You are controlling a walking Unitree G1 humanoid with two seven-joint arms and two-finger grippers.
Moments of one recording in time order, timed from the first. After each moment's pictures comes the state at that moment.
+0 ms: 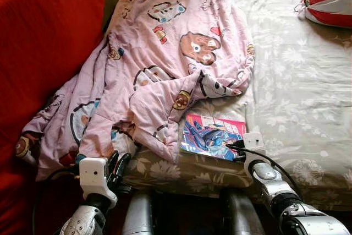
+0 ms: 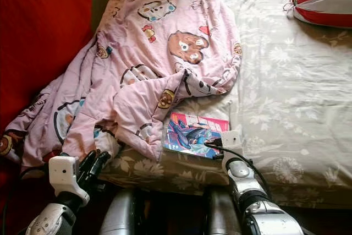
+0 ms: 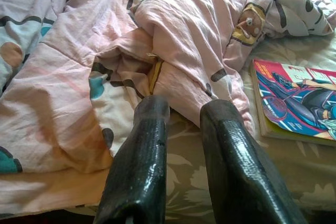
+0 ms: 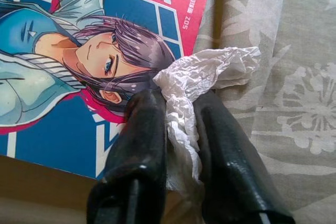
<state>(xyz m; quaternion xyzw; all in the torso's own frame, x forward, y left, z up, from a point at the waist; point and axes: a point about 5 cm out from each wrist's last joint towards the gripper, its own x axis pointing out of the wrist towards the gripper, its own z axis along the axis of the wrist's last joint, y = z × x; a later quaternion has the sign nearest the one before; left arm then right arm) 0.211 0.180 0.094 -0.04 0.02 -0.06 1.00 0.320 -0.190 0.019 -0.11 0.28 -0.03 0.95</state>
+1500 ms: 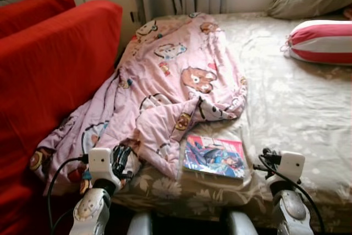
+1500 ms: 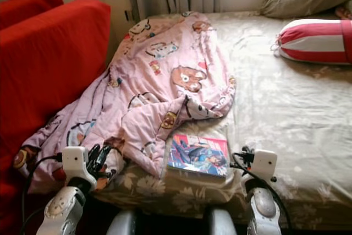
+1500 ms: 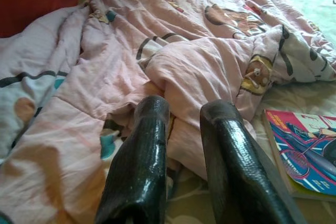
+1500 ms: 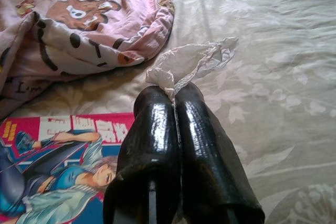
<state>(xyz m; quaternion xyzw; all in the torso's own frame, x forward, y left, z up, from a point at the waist) 0.262 0.189 0.051 -0.05 0.05 -0.04 1.00 0.266 -0.213 0.021 0.04 0.09 -0.05 0.99</state>
